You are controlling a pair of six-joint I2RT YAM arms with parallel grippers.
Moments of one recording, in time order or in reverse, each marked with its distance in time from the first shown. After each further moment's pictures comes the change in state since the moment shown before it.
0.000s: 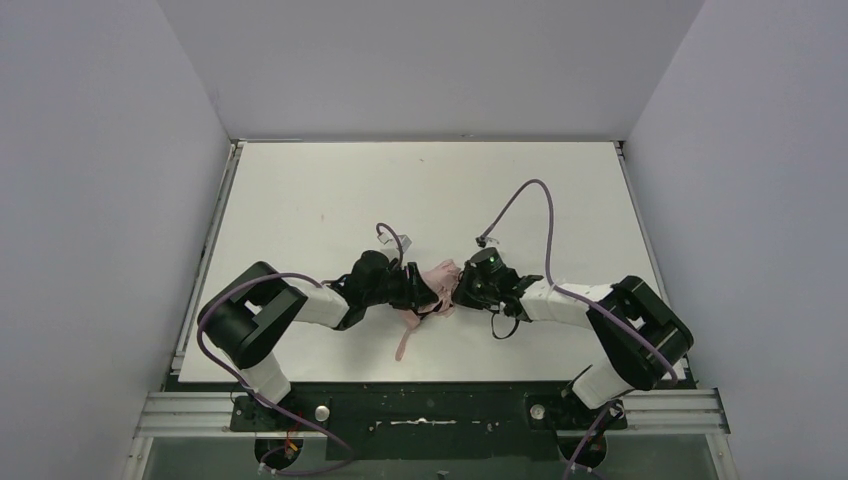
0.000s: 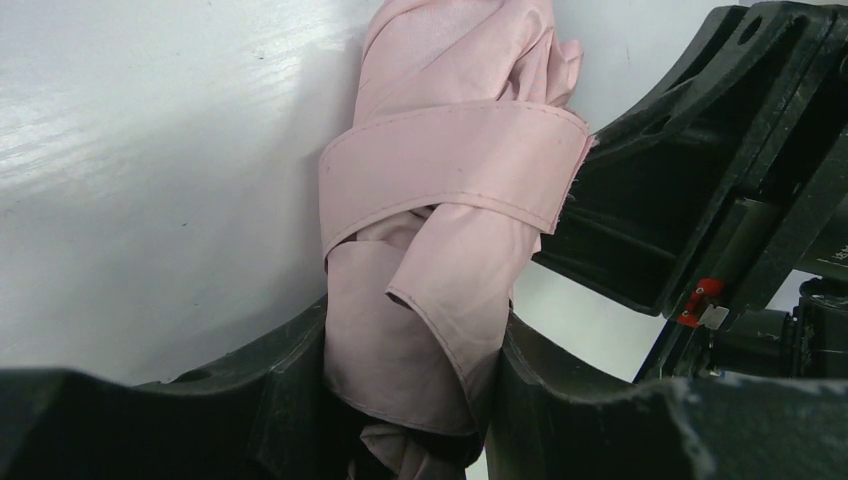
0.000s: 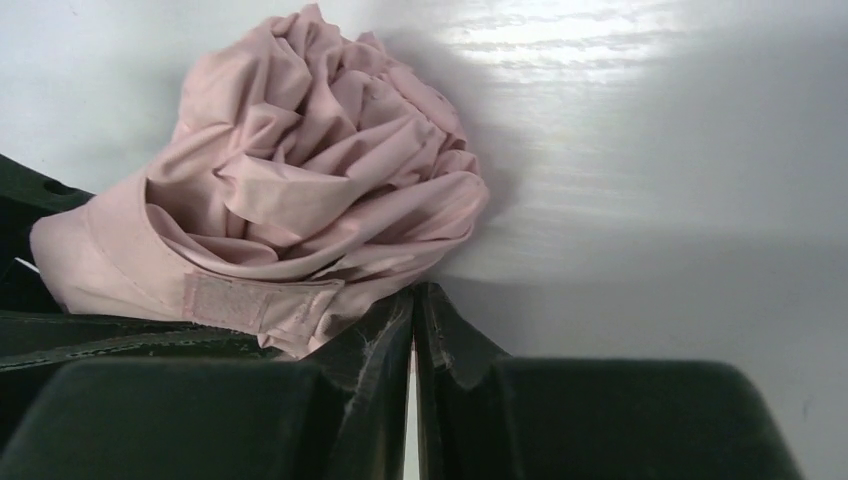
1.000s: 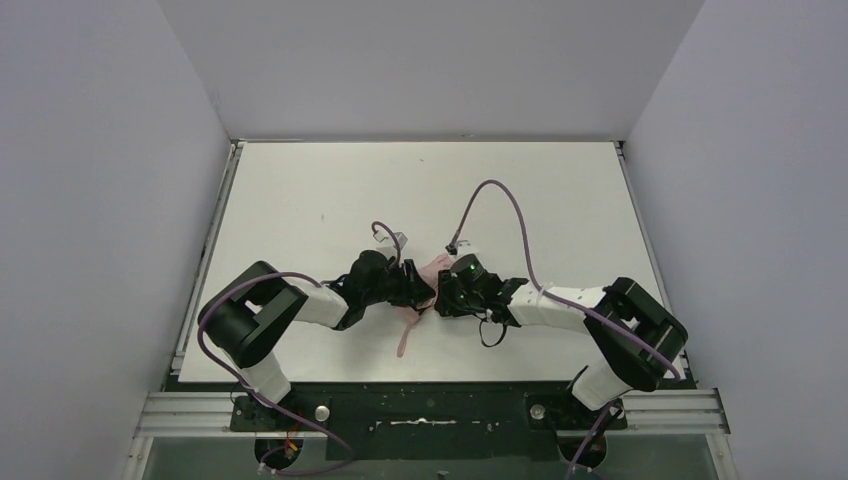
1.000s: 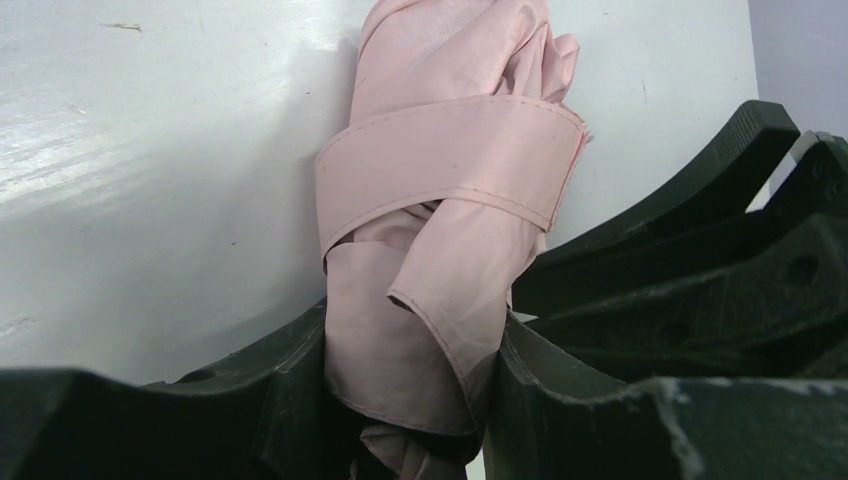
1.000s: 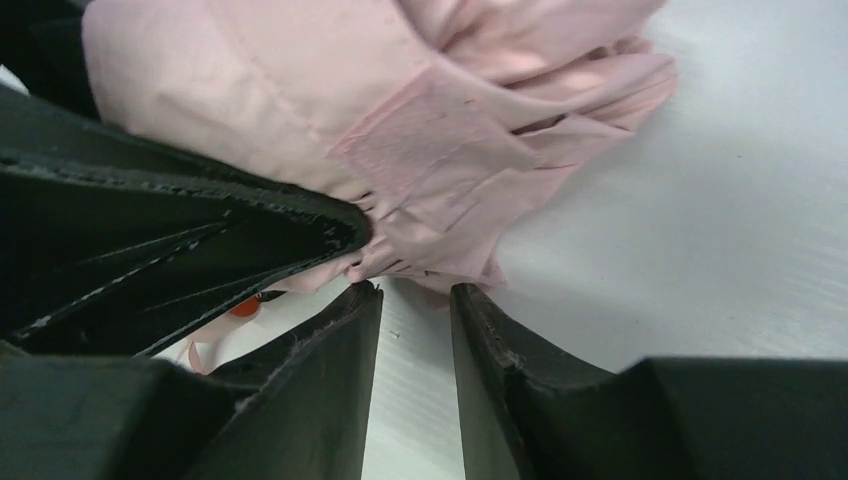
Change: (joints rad) left arm 0.008 0.004 -0.006 0.025 -0.054 -0.001; right arm 0.126 0.024 0.051 -0.007 0.014 -0.195
